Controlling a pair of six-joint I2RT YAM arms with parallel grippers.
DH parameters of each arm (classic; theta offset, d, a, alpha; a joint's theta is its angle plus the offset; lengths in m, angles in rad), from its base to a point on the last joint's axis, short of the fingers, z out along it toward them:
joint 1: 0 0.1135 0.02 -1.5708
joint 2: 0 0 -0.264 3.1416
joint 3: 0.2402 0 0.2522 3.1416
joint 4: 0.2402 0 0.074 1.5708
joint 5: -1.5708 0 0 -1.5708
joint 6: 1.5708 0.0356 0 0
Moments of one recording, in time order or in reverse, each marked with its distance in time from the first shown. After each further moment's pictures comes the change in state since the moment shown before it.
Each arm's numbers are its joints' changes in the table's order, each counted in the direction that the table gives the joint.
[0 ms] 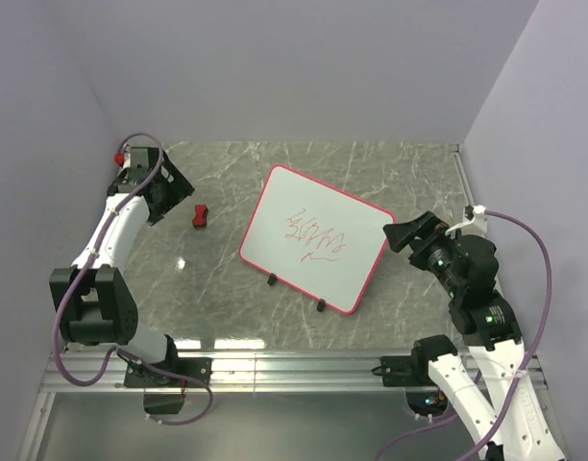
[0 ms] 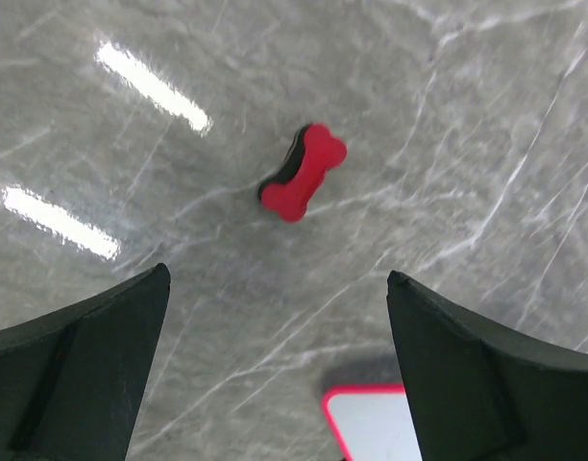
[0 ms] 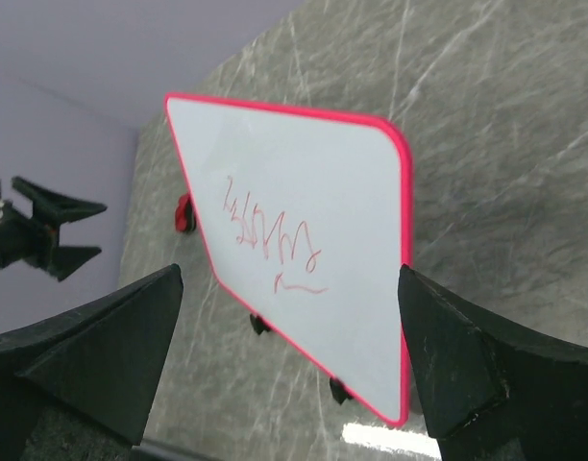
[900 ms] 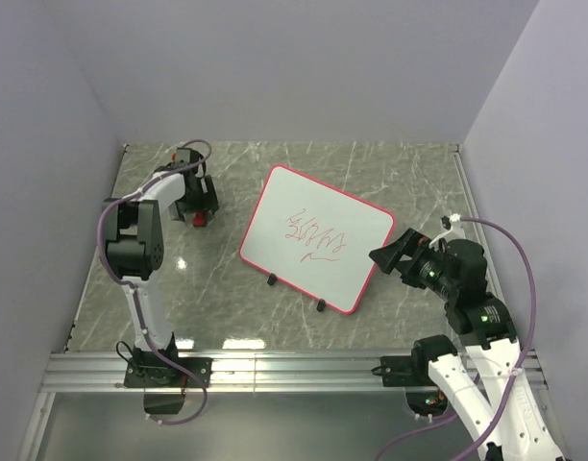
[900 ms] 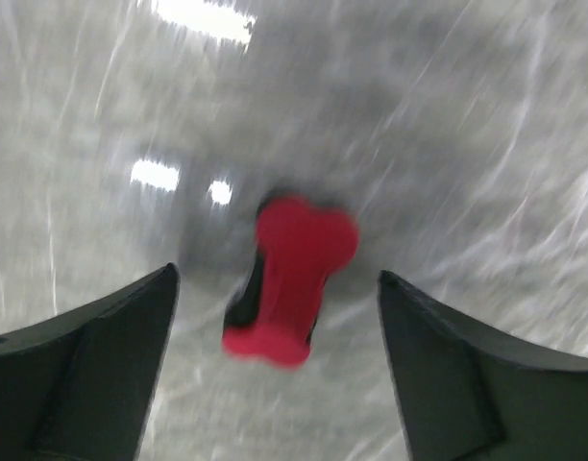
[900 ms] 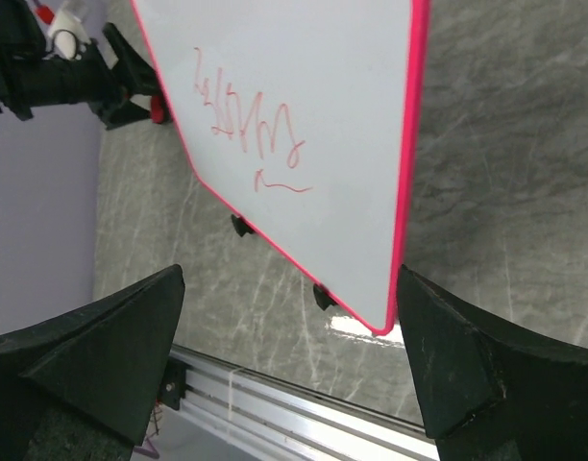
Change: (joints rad) left arm -0.087 0.520 0.205 -0.041 -0.005 0.342; right arm 0.002 -0.013 -0.048 0.139 0.216 -0.048
